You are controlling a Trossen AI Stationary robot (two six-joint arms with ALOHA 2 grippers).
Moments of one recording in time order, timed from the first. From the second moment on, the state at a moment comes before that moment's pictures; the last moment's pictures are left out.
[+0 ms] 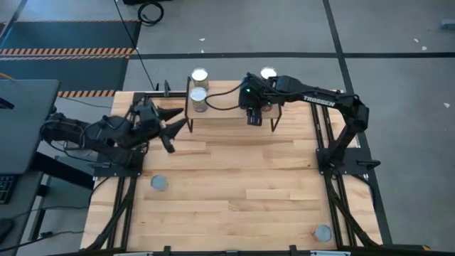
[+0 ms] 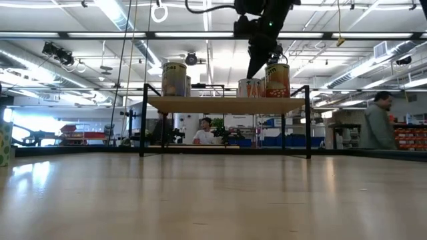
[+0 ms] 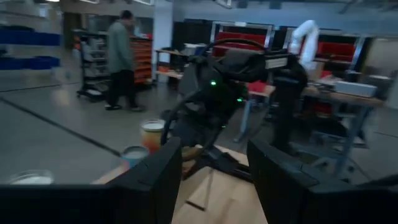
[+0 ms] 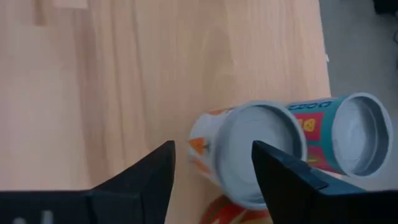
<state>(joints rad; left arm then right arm) -0.25 0.86 0.94 0.00 -0.76 -0.09 -0.35 1.70 1.66 -1.00 0.19 -0.33</state>
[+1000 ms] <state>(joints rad) -0.19 0.86 0.94 0.01 -0.74 -0.07 -0.40 1.73 1.64 -0.97 0.17 -0.42</state>
